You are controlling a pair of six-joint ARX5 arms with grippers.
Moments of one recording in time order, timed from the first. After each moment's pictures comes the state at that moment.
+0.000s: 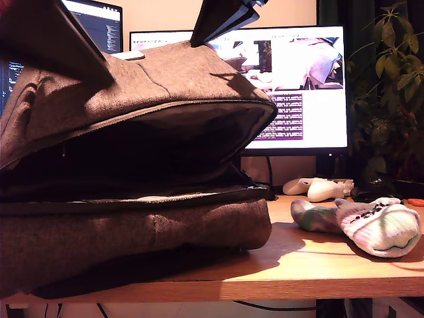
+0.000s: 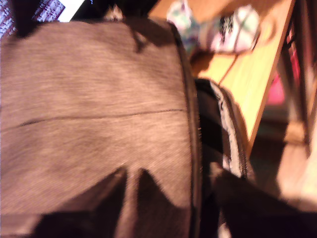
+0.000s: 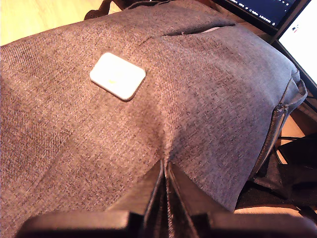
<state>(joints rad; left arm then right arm) -1.09 0.88 0.60 -0.30 -0.39 0.46 0.65 1.55 1.48 -0.54 -0.25 -0.50</state>
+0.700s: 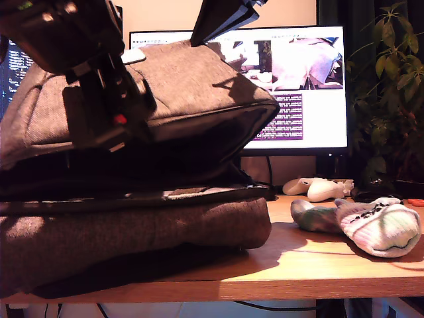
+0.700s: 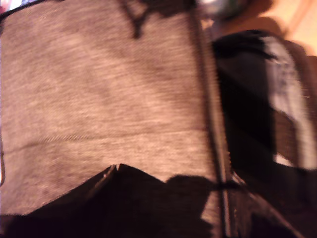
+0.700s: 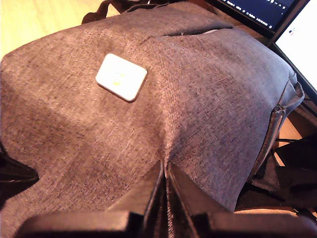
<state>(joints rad) -1.13 1.18 0.60 0.02 -0.81 0.57 0.65 1.55 1.48 -0.54 -0.25 -0.50</state>
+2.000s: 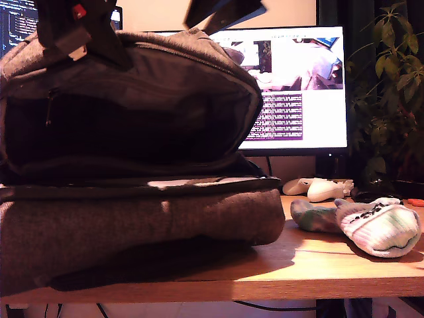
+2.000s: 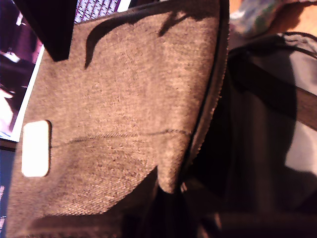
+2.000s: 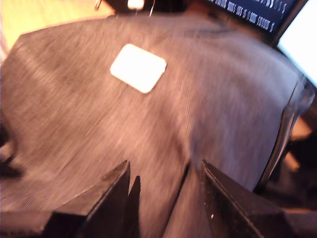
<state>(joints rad) -1.07 1.01 0.70 -0.21 -0.66 0.62 0.60 1.51 1.52 -0.65 -0.28 -0.42</state>
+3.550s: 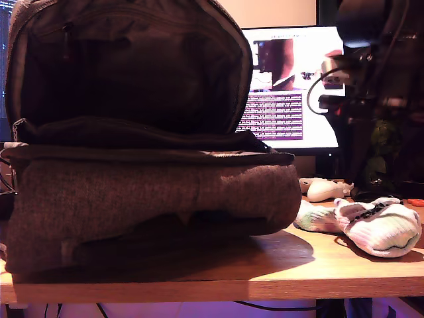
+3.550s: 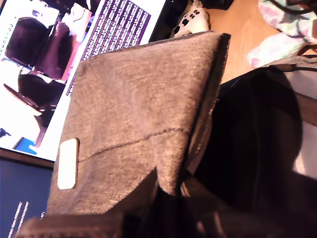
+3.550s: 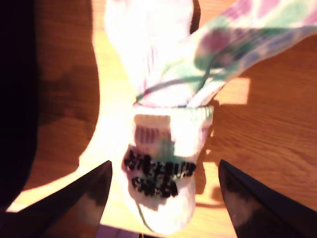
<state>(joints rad) -1.04 1.01 0.94 -0.37 -0.57 0.66 0.32 1.52 1.10 -0.81 -0.02 0.11</state>
